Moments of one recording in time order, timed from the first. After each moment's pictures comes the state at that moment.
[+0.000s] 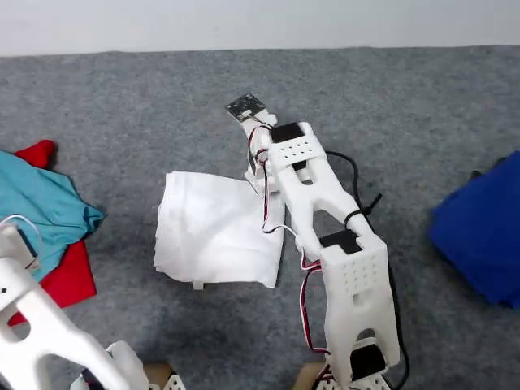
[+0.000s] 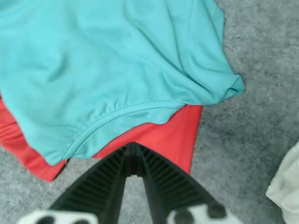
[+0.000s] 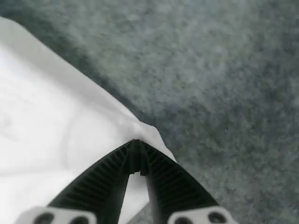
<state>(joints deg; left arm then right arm) -48.4 -34.7 30.6 80.7 -3.9 -22.1 40.2 -24.2 70.6 14.9</state>
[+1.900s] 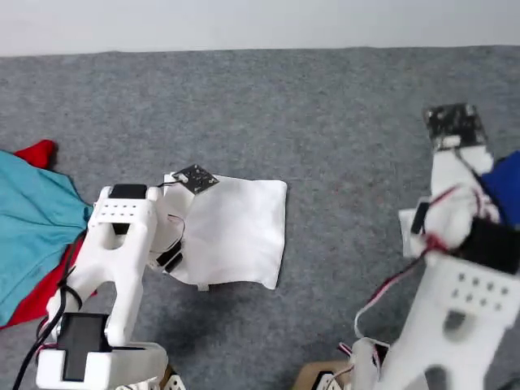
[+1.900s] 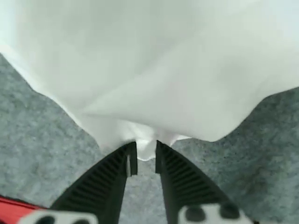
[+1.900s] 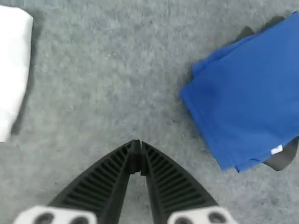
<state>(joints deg) -2.0 -5.8 37.8 77.1 -31.2 16.4 -40.8 12.7 98.4 24.5</state>
